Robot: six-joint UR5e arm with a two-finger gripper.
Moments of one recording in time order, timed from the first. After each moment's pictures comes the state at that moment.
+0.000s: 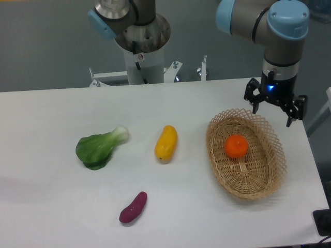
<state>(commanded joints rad) 2.78 -1.84 -1.57 -1.04 1.53 1.44</state>
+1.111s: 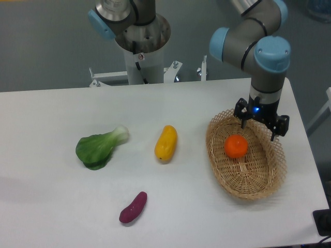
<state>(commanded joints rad) 2.78 -1.94 -1.78 -0.82 1.55 1.42</state>
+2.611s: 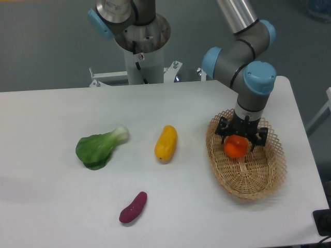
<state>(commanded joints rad) 2.75 -2.01 -1.82 -0.76 1.45 1.11</state>
